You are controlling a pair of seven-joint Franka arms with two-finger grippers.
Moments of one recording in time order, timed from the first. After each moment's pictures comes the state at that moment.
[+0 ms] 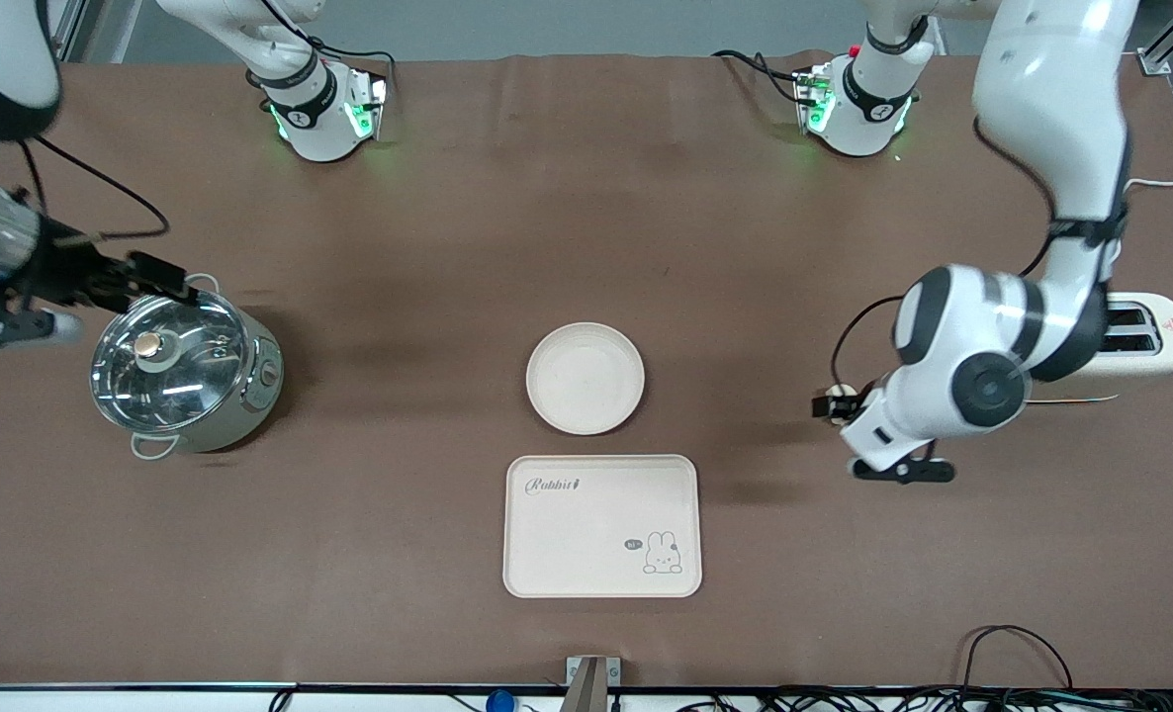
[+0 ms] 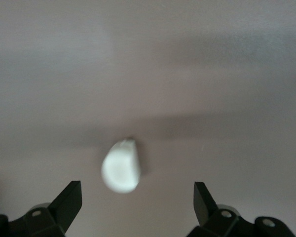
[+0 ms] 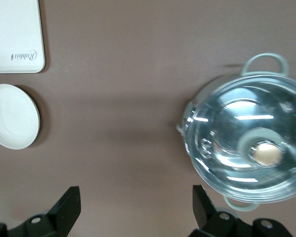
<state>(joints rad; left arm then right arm) -0.19 0.61 -0.06 -1.59 0.00 2.01 -0.19 -0.04 0.05 0.03 -1.79 0.21 1.75 -0.07</state>
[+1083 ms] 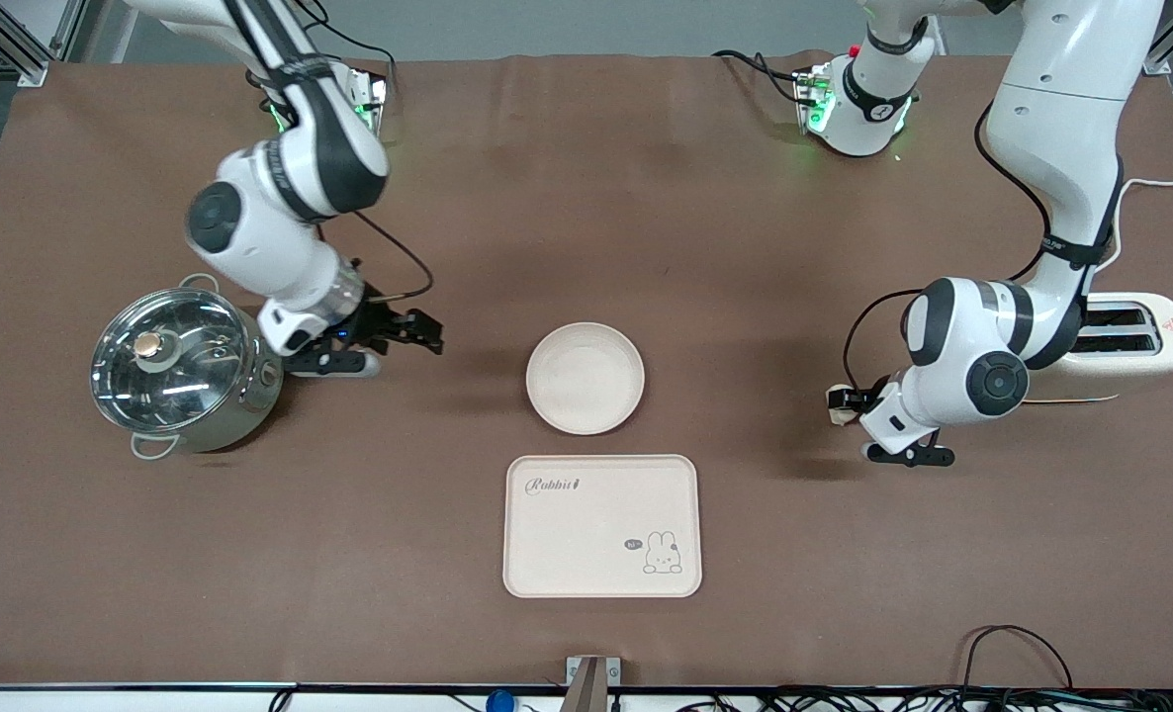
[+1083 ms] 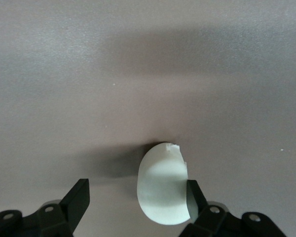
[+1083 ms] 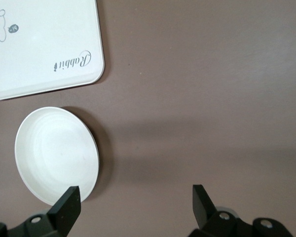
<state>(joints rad) -0.03 0.57 -0.12 -1.87 0.00 2.27 -0.06 0.41 0.19 0.04 -2.15 0.36 2.50 0.31</state>
